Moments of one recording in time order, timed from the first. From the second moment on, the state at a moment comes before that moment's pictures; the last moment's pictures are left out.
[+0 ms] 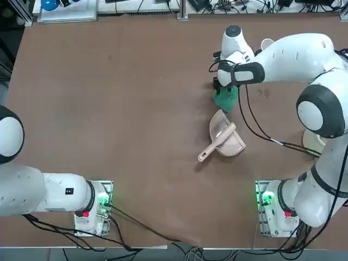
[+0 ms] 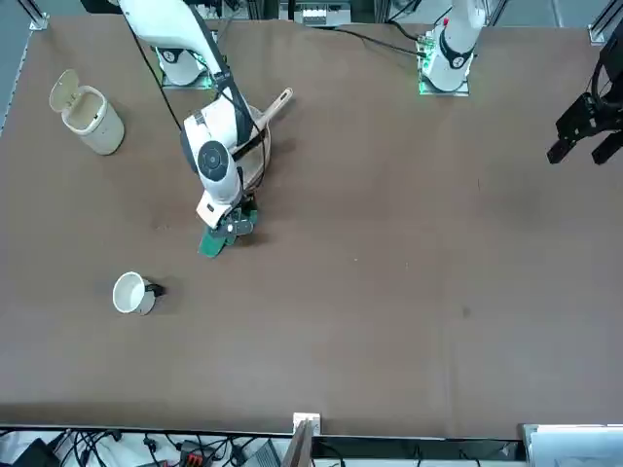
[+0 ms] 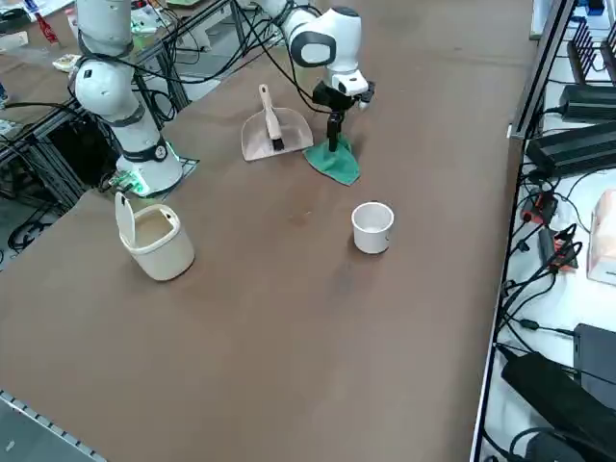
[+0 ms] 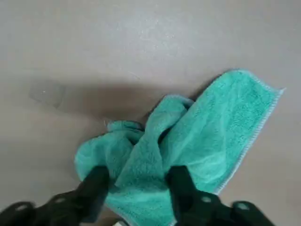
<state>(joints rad) 0.59 0.45 -0.08 -2.04 -0.02 2.35 0.38</state>
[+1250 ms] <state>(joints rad) 0.57 0.27 -0.33 -1.96 -0.15 2.00 0.26</state>
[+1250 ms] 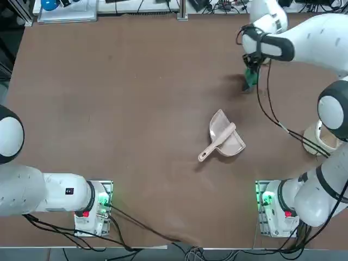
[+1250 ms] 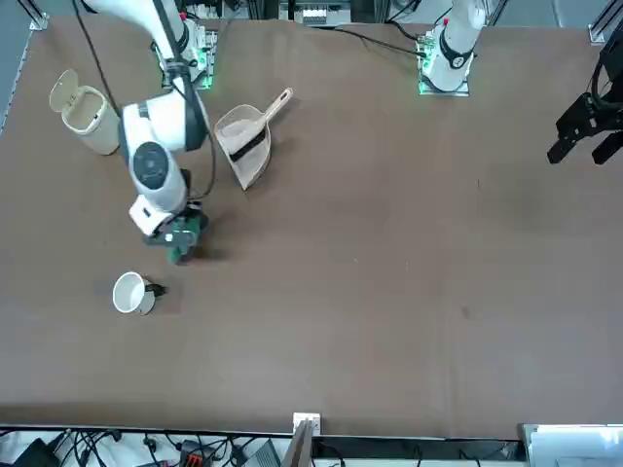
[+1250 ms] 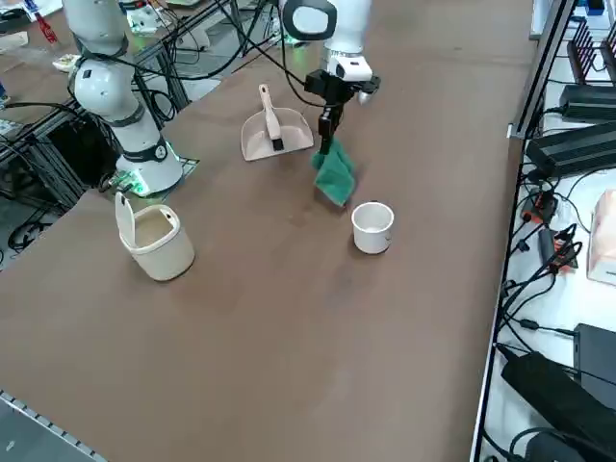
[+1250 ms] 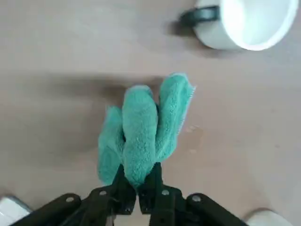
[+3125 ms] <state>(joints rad) 0.34 0.26 -0.37 -2.27 -0.05 2.36 0.06</state>
